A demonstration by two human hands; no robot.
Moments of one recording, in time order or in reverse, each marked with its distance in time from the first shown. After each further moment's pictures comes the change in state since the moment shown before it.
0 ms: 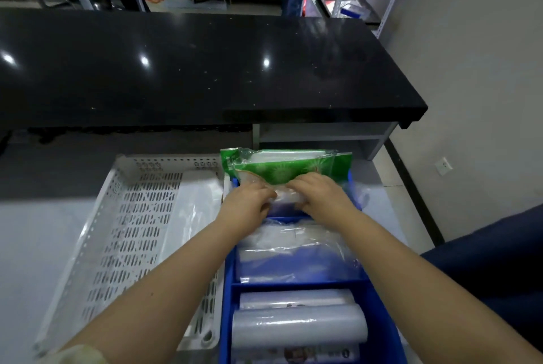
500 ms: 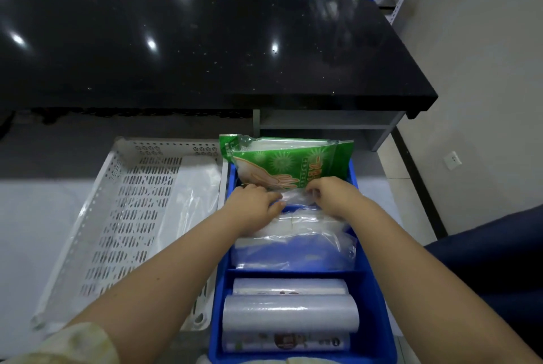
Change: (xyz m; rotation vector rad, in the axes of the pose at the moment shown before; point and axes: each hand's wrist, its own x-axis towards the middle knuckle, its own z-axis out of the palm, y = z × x) left_hand -0.001 0.017 0.014 0.174 -0.322 -0.073; right_hand -0.008 0.025 0.002 0.174 -0.369 0.402
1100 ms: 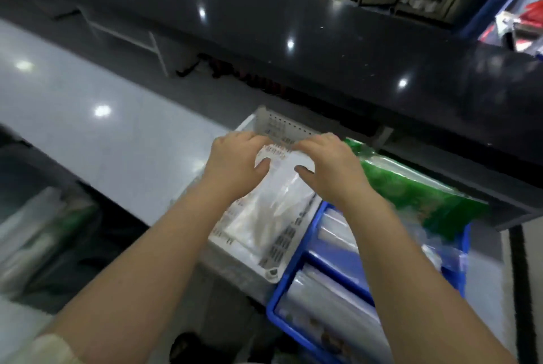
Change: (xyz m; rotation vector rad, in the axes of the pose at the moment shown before) left_hand -0.189 -0.086 -0.054 -0.089 0.701 -0.598; right_hand -0.028 -0.229 -0.020 -0.153 0.305 -0.851
